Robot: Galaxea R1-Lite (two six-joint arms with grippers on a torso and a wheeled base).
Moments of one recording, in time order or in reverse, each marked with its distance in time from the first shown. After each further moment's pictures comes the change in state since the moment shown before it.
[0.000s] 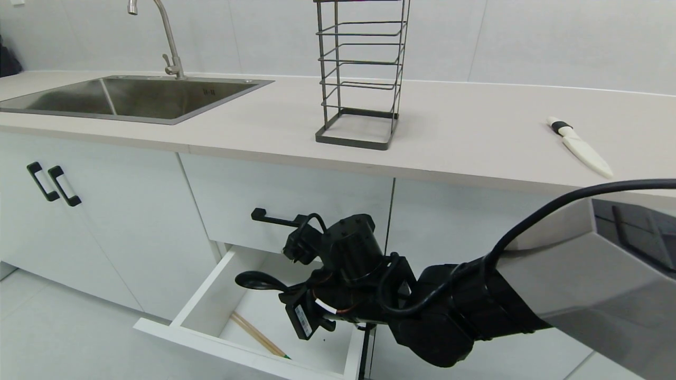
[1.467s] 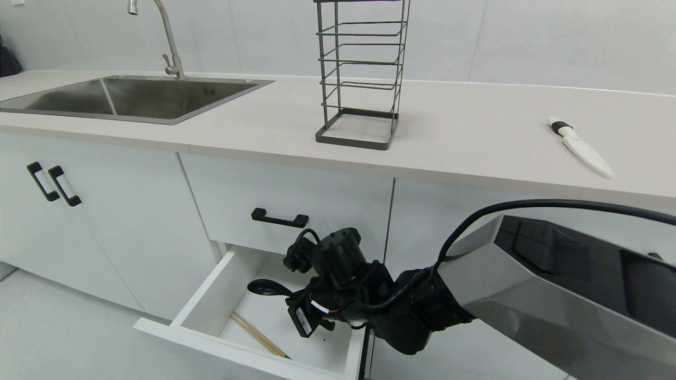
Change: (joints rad) left arm 0.000 0.000 0.000 0.000 0.000 0.000; right arm -0.042 0.171 -0.107 0.015 -0.015 -0.038
